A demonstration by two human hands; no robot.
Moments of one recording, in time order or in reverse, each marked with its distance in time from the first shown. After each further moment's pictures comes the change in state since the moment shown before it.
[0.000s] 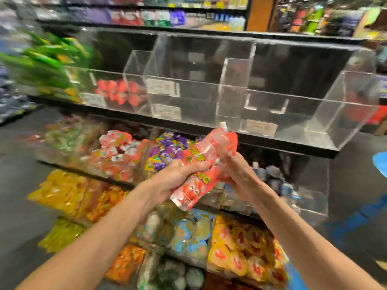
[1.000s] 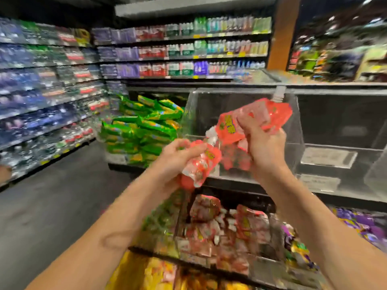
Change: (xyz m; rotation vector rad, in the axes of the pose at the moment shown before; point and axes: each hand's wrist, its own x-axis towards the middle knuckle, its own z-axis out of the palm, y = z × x) left_hand 0.011 0.208 -0.400 -0.019 0.194 0.281; right_hand 0.220 -0.095 0.379 0.220 0.433 -0.561
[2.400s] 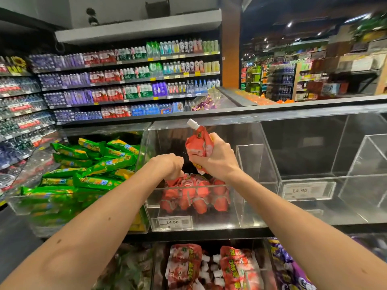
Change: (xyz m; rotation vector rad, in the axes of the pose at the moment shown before) left_hand 0.235 0.018 0.059 1.939 -0.309 0.043; right_hand 0.135 0.041 0.004 -0.938 -0.187 -0.220
